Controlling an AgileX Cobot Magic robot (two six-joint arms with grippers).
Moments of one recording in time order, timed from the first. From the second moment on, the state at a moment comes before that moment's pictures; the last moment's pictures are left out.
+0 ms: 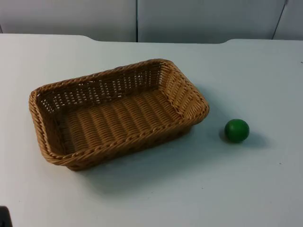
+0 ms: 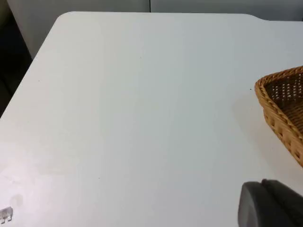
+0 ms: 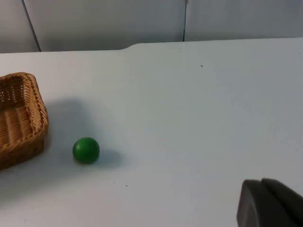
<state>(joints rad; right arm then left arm) -0.04 0.00 -0.54 0.01 1.04 -0.02 0.14 0.00 -0.51 -0.01 1.09 0.03</state>
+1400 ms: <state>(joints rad) -0.04 0.00 -0.54 0.00 1.04 -0.02 0.12 1.26 -0.55 -0.87 0.86 0.49</state>
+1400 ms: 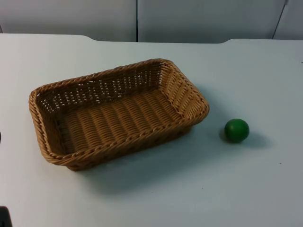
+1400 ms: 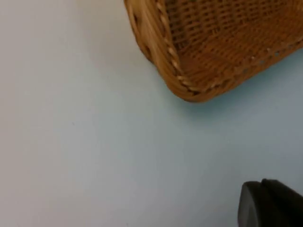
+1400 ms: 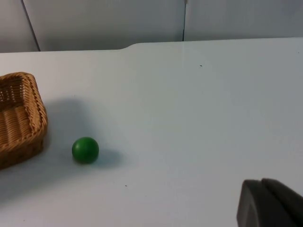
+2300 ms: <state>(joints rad) -0.04 0.00 -0.54 0.00 1.04 -0.02 -0.15 1.60 -0.76 -0.85 0.55 0.42</state>
